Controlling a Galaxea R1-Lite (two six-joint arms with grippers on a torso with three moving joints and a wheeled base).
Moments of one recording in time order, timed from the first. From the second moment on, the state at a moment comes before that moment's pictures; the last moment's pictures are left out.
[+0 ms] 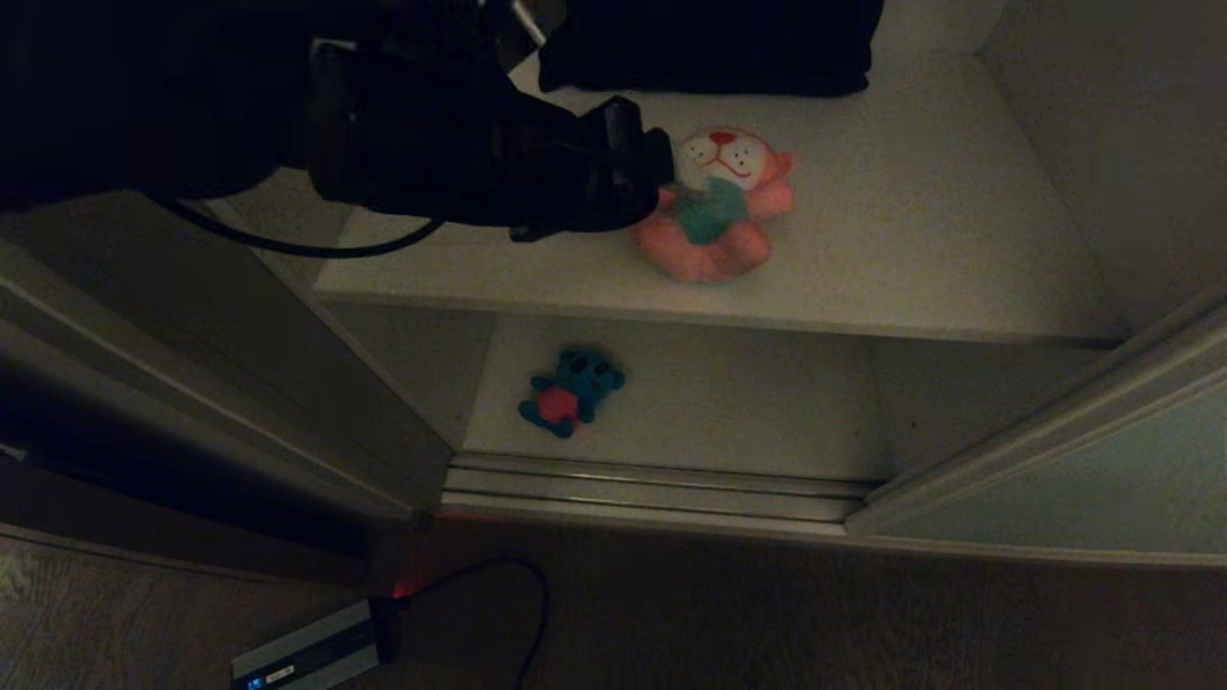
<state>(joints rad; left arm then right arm) -0.63 1.84 -1.93 0.28 -0.12 -0.37 -0.01 0.00 0.00 0.00 0.01 -0.01</state>
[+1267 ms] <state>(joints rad) -0.65 1.97 -1.93 0.13 -0.04 -0.37 -0.01 0.00 0.00 0.00 0.01 -0.01</state>
